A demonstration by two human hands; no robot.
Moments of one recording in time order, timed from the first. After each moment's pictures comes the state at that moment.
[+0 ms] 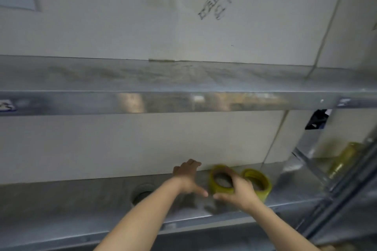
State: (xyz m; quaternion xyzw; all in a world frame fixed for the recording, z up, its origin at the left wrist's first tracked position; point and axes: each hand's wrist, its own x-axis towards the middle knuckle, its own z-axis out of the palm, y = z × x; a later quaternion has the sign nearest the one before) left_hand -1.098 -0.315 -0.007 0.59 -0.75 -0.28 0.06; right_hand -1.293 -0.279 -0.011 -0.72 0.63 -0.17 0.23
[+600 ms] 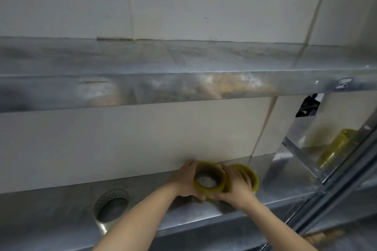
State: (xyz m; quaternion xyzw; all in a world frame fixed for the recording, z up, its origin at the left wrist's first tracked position) left_hand -1.154 -0.354 -0.052 0.54 -0.77 -0.32 0.10; right_hand -1.343 -0.316 -0.049 -0.72 0.66 -0.13 0.19
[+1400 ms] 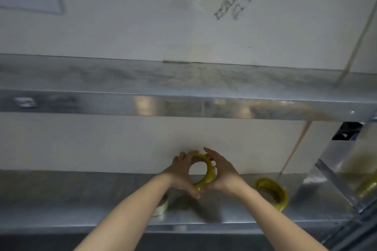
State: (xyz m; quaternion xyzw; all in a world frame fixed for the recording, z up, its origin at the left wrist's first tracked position) left_hand -1.038 -0.317 0.000 0.60 -0.73 -0.30 0.11; right_hand -1.219 -0.306 0.042 -0.78 0.51 -0.18 0.33
